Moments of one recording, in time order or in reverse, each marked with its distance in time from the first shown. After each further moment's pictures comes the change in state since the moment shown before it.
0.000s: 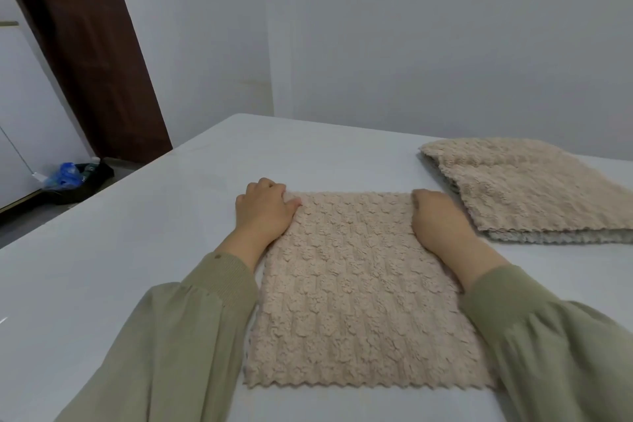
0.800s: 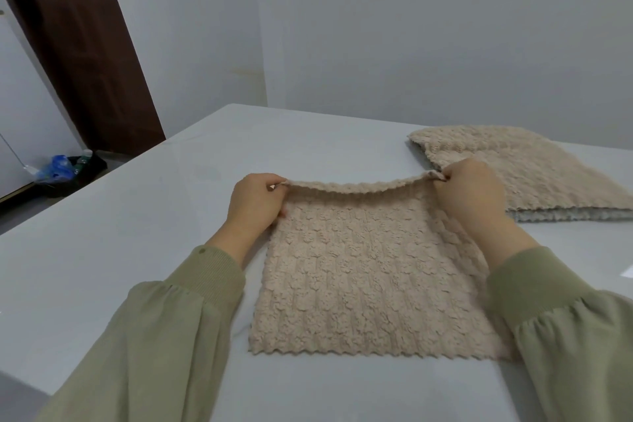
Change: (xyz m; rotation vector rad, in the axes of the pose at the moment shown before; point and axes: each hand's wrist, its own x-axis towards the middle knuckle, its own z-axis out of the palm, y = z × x) left_hand -0.047 0.012 -0.021 -0.651 0.093 -0.055; right_hand -0.019 0.033 -0.039 0.199 0.187 0.216
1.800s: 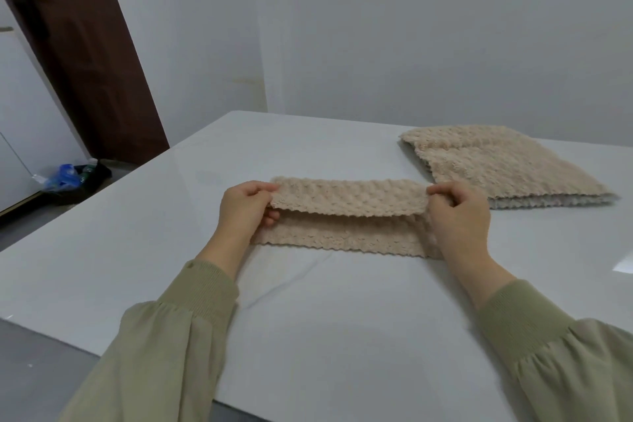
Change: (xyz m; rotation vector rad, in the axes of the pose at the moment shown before) left_hand -0.039 0.000 -0.027 -0.361 0.056 -0.224; right_hand -0.084 -0.012 -0.006 0.821 0.233 0.187
